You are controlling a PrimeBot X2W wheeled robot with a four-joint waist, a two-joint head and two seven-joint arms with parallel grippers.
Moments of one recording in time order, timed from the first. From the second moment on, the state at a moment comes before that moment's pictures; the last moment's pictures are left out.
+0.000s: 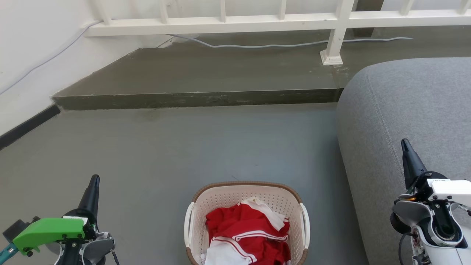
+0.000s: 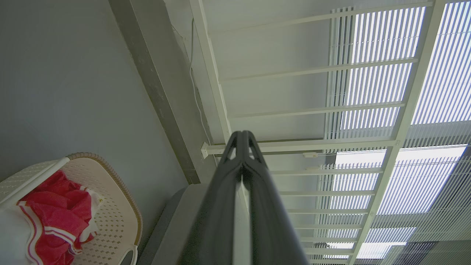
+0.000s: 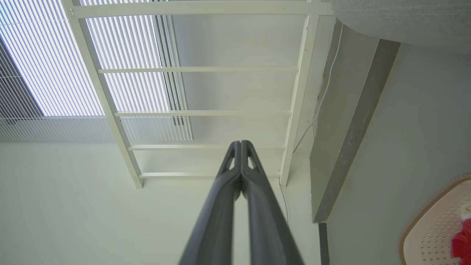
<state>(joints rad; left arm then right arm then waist) -0.08 0.05 0.06 0.28 -1.56 -0.12 0.09 -0.09 -0.06 -0.08 0.28 1.58 0.11 0.07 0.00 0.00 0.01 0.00</state>
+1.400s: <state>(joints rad) -0.08 0.05 0.07 0.28 -1.61 -0.12 0.10 -0.09 -0.06 -0.10 0.28 1.63 0.12 0.08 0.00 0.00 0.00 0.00</state>
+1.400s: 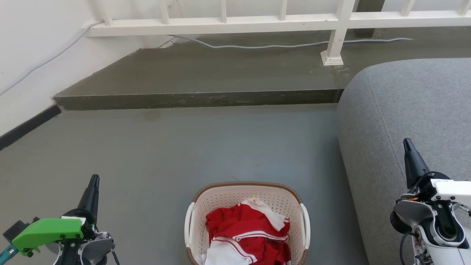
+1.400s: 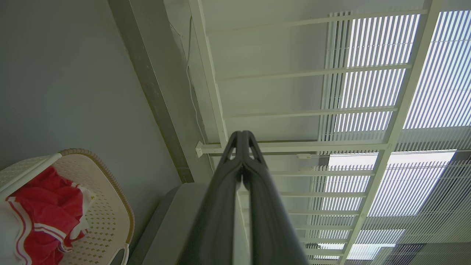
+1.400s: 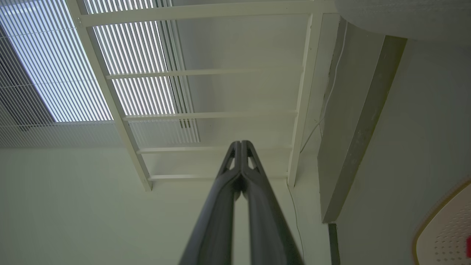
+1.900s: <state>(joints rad) -0.08 0.05 0.07 0.28 -1.61 -0.12 0.10 -0.09 -0.06 -0.10 0.28 1.63 0.12 0.08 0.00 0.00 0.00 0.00</state>
